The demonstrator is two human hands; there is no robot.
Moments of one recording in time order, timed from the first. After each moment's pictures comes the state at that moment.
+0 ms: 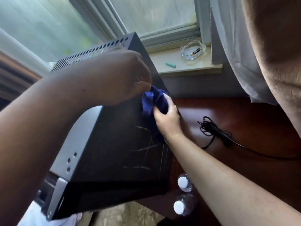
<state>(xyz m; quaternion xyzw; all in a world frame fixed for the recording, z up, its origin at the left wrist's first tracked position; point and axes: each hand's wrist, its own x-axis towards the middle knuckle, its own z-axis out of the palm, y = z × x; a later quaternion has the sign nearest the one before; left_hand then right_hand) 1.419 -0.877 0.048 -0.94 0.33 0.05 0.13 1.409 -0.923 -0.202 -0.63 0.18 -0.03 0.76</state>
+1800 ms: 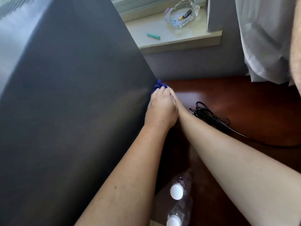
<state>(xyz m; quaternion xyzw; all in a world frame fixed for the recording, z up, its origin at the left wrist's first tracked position) 1.465 -0.904 -0.282 -0.99 0.10 0.06 -0.11 1.488 -0.960 -0.354 -0.48 0.20 0.12 0.85</state>
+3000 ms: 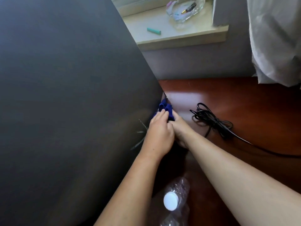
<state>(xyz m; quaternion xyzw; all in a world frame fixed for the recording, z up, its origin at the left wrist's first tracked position) 1.407 -0.892 -0.302 -0.96 0.02 0.14 -0.26 1.426 -0.966 -0.379 -0.48 0.19 0.22 0.83</state>
